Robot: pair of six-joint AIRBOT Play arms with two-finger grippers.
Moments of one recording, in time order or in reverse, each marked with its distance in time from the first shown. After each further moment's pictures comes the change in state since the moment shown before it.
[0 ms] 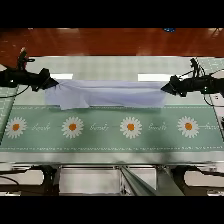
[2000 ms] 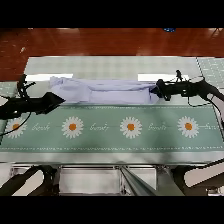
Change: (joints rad) left arm -0.017 0.496 -0.611 -0.083 0.169 0.078; right arm 0.097 -0.252 0.032 0.123 -0.152 0.074
